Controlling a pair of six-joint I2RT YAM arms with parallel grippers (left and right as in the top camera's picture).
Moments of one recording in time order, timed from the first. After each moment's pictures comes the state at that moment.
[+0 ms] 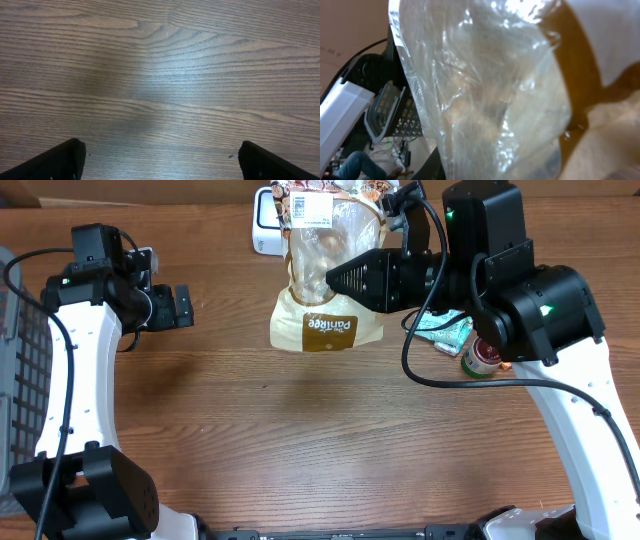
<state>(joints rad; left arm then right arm) 0.18 1.69 1.54 -1.04 0.12 0.00 0.43 1.55 1.92 -1.01 -0.59 0.43</state>
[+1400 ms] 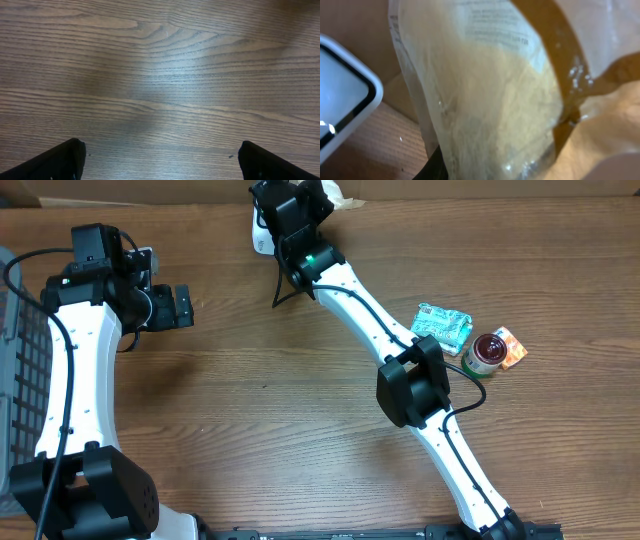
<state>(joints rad) 0.18 1.69 1.54 -1.04 0.12 0.00 0.60 2.71 2.60 -0.28 0.79 -0.67</state>
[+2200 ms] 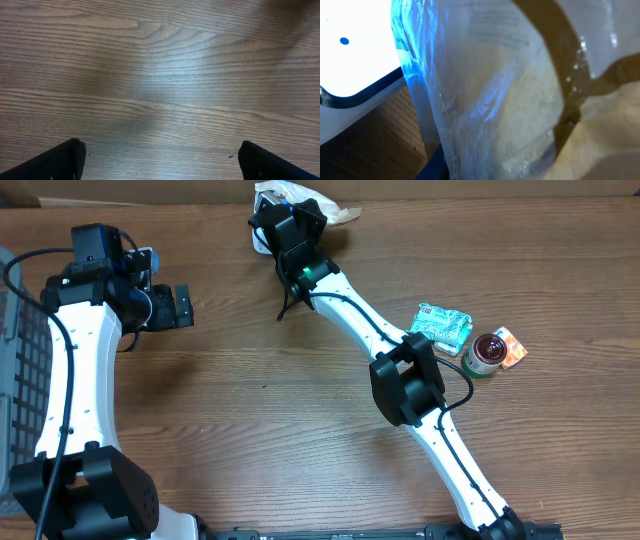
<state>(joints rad) 0.18 1.69 1.54 -1.04 0.12 0.00 0.60 2.76 2.53 -0.23 0.76 -0.87</state>
